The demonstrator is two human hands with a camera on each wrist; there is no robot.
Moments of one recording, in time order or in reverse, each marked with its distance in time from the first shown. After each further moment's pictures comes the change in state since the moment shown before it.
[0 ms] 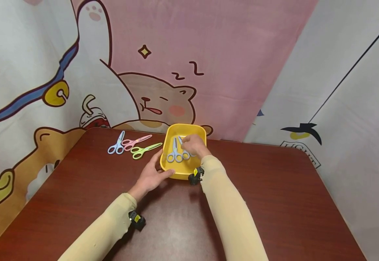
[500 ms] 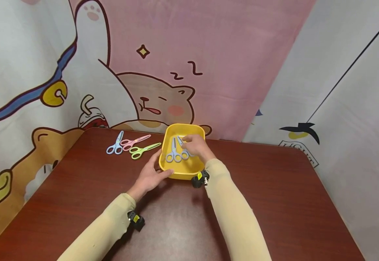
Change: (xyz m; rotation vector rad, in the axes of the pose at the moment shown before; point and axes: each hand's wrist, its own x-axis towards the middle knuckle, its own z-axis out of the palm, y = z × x) left_hand -0.001 0.000 0.000 0.001 0.008 -0.003; right_hand -0.019 0.005 -0.011 0.081 0.001 -0.077
